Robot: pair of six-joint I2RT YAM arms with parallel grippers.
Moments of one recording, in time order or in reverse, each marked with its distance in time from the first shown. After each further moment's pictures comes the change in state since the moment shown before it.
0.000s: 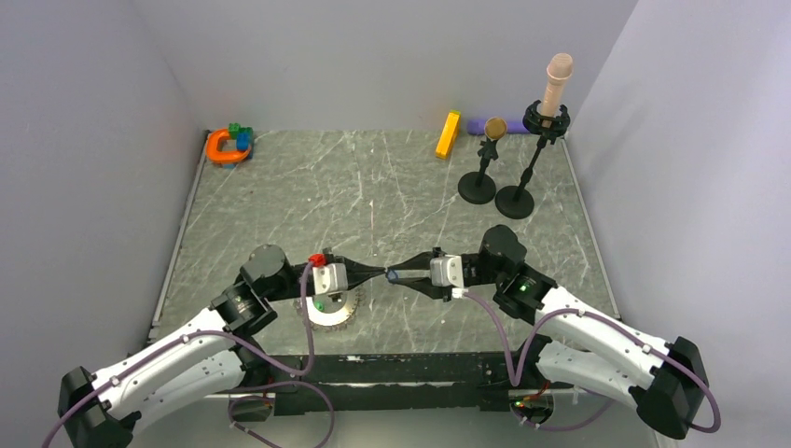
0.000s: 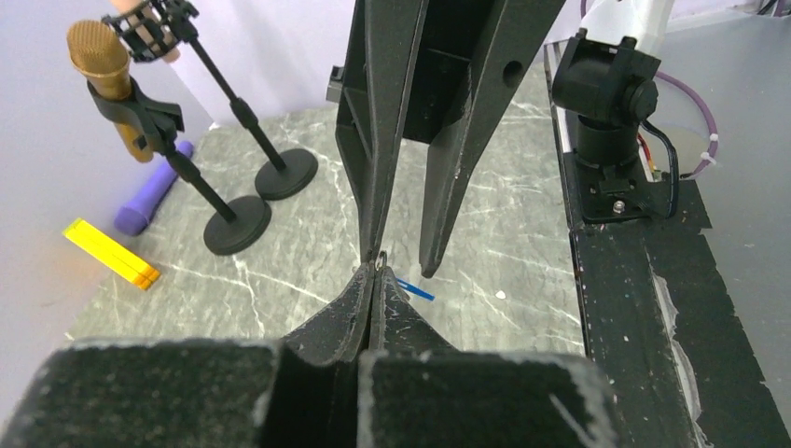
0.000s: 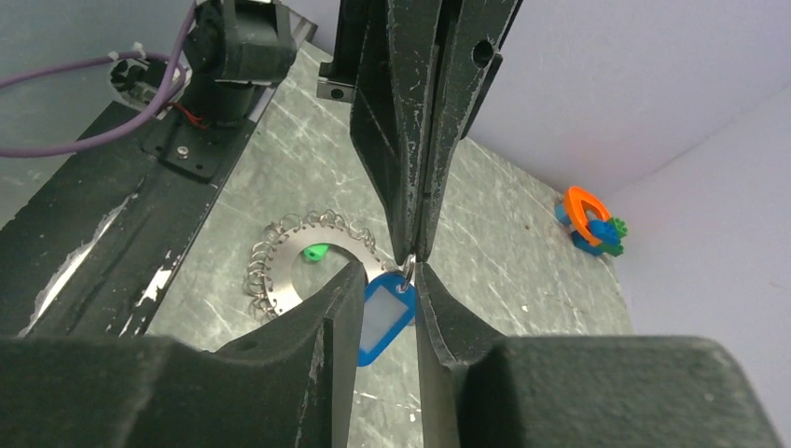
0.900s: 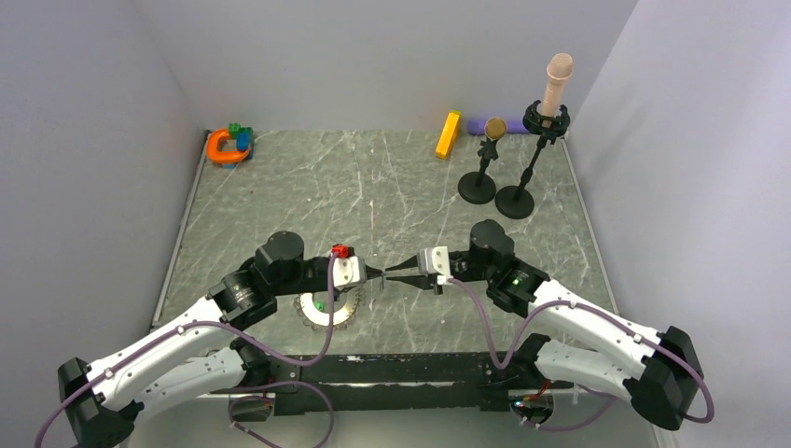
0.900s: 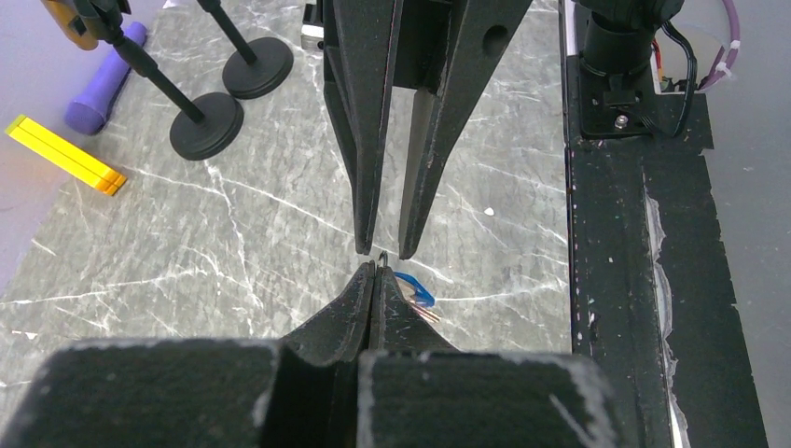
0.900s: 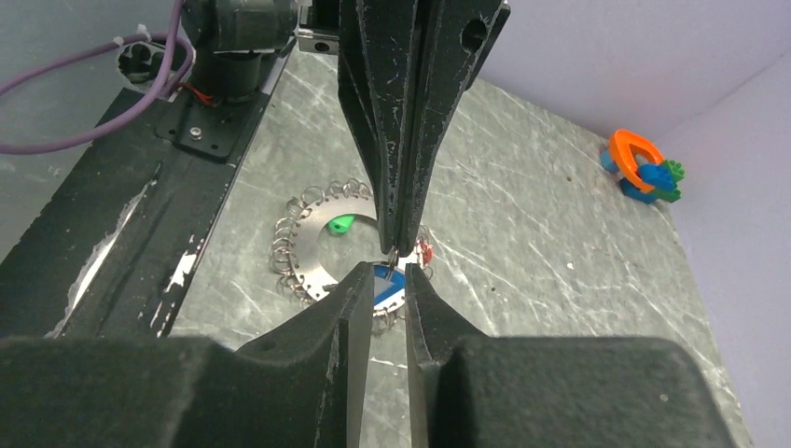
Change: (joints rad) left arm -0.034 0.076 0.191 -0.416 -0.112 0.082; right arm 0.000 0.068 0.044 -0.089 0.050 0.045
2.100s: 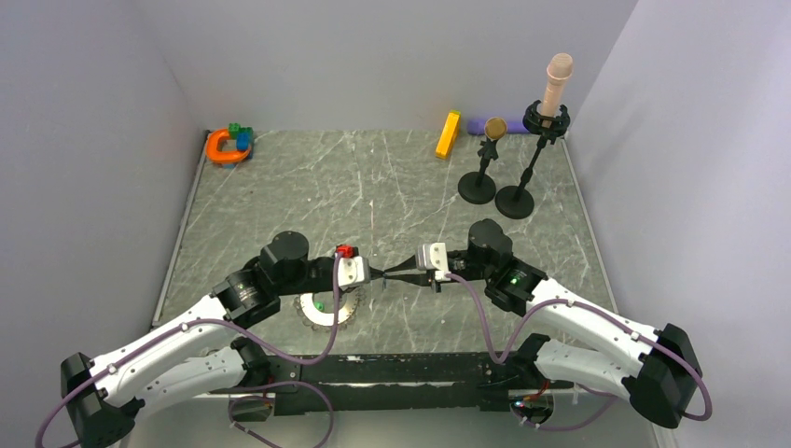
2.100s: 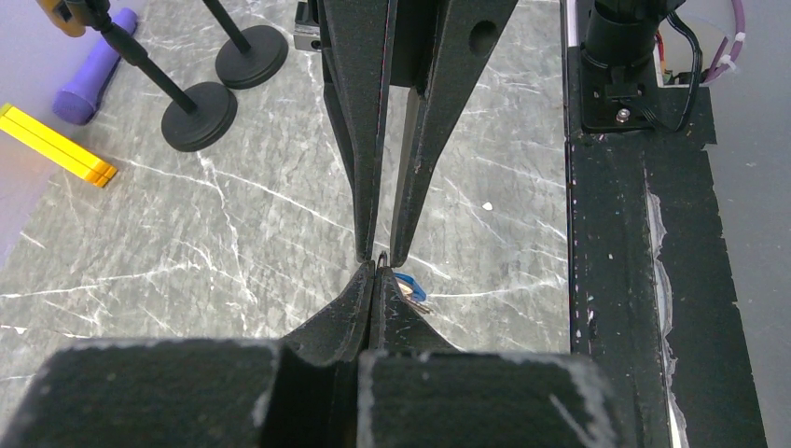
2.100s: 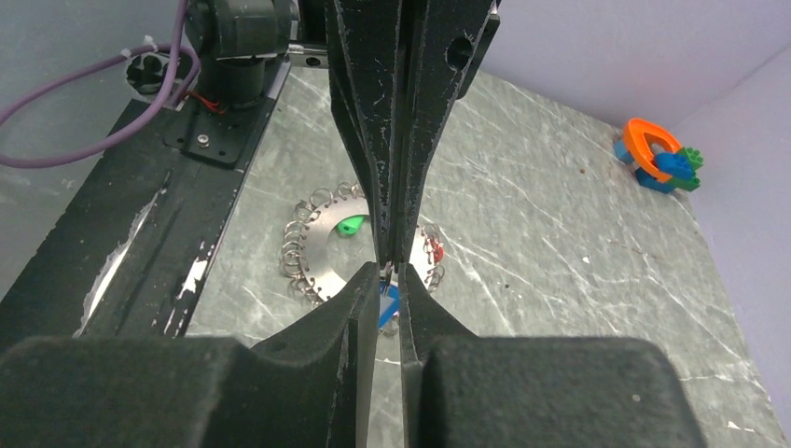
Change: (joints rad) left arm -0.014 0.022 0.000 0.003 -0.019 -0.004; right arm 0.000 0.018 0.000 0.016 0.004 0.053
